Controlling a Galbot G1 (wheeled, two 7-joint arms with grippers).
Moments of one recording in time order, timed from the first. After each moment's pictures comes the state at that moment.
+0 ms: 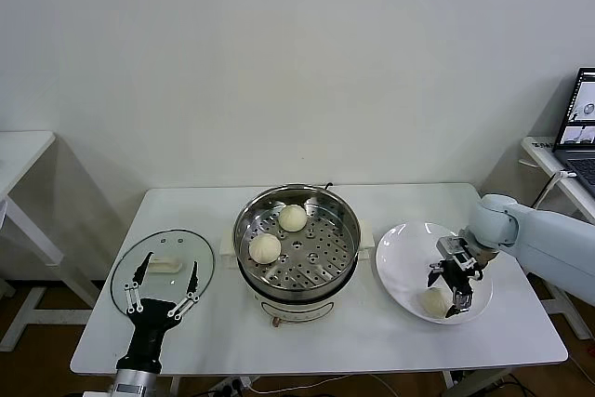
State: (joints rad) left arm 1.70 -1.31 -0.56 -2.07 0.17 -0.29 -0.14; right arm 0.18 0.59 -1.19 1.31 0.11 -0.09 -1.15
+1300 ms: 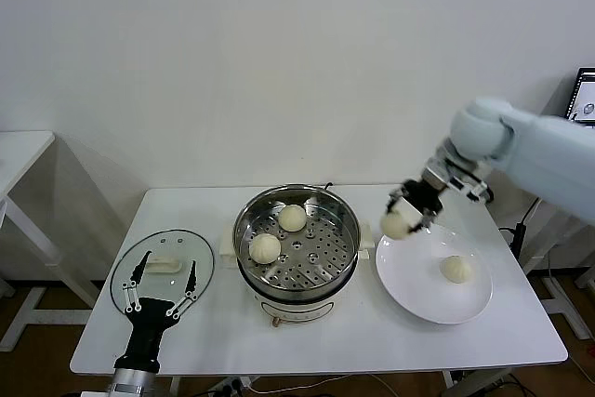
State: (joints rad) left arm 1.70 -1.31 -0.57 -2.07 0.17 -0.29 -0.14; right arm 0.69 0.77 -1.25 1.48 0.15 0.34 -1.22
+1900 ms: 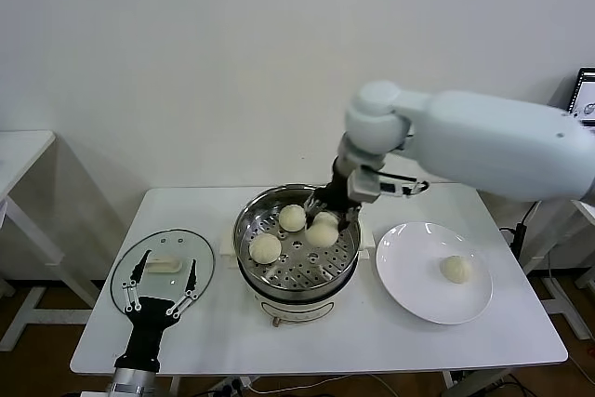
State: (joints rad) left arm 1.70 -1.31 -0.56 -2.07 0.17 -0.30 -0.14; right arm 0.65 1.03 -1.25 1.57 -0.07 0.63 -1.16
